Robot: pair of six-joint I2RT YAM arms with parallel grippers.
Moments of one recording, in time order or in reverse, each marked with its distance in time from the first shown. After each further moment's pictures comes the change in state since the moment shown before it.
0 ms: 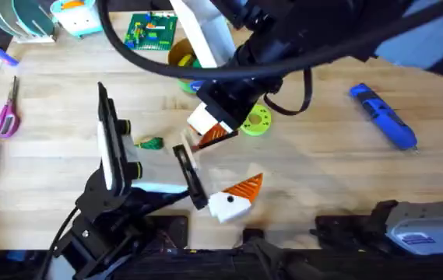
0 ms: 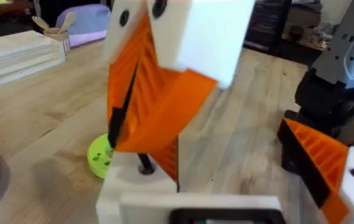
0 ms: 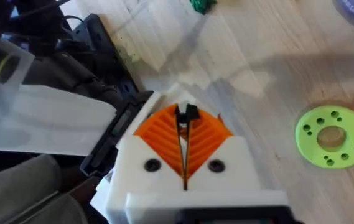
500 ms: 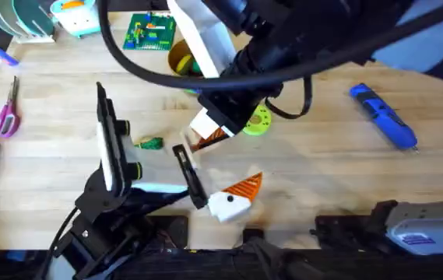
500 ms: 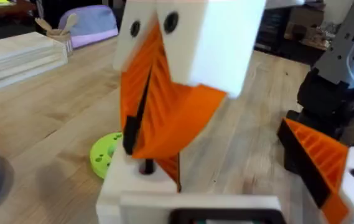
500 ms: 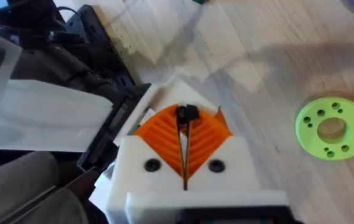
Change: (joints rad) left arm 0.000 -0.001 0.000 0.001 -0.006 0.008; right arm 0.012 0.000 -0.002 -0.024 0.024 0.003
